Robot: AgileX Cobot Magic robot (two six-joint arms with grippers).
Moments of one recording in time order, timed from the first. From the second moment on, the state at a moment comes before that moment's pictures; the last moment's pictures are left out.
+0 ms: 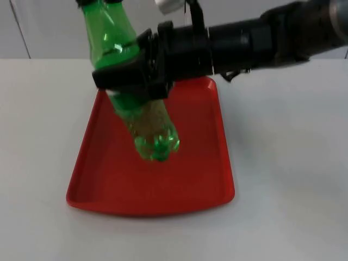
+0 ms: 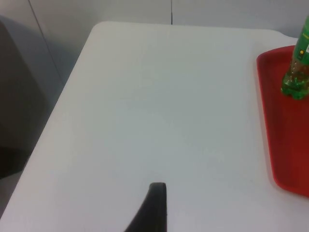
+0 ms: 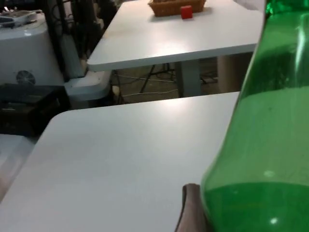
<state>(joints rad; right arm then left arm) 0.55 2.30 -1.58 1.73 1.04 -2.12 0.09 0.20 -0.82 0.03 1.22 -0.03</state>
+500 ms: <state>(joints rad) 0.55 2.45 -1.75 1.73 1.14 -2.12 0.09 0.12 -0.82 0.03 1.22 -0.03</state>
